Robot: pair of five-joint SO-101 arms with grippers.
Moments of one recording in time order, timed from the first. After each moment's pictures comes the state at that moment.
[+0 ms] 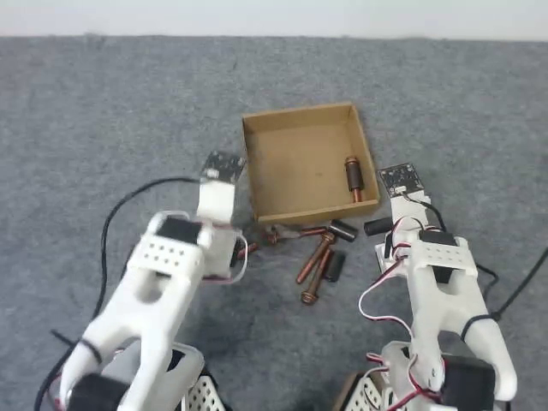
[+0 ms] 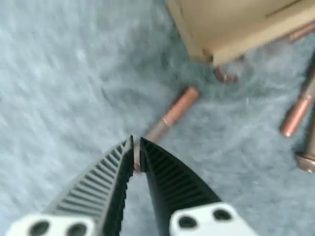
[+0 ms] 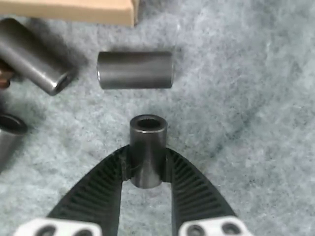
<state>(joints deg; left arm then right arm) 8.4 -27.7 57.0 62.3 5.3 2.8 -21.3 62.0 42.1 20.4</state>
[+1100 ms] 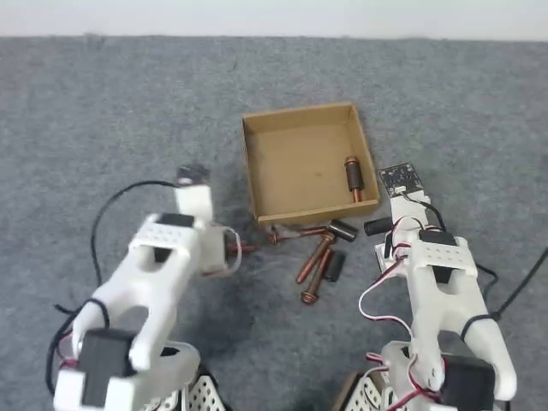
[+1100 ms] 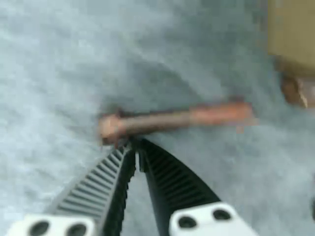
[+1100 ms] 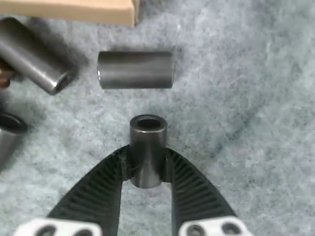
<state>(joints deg) 1.8 -12.4 57.8 53.8 18.6 2.8 -21.3 62.0 42.1 20.6</state>
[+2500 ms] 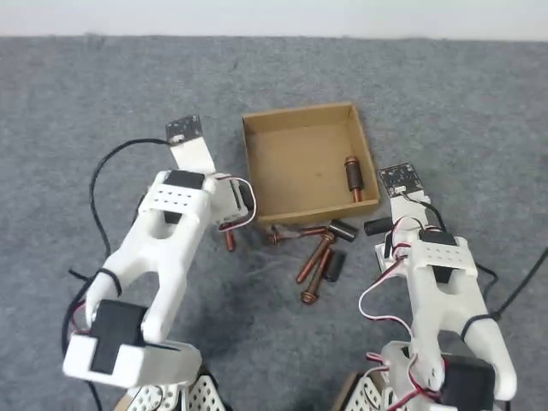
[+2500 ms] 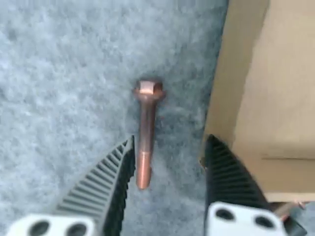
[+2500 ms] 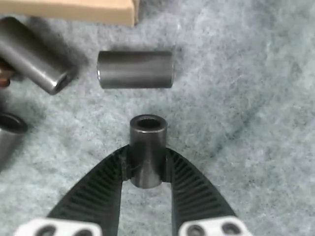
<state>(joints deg) 4.0 -3.3 36.6 56.8 33.8 2.8 -21.3 62.0 42.1 20.6</state>
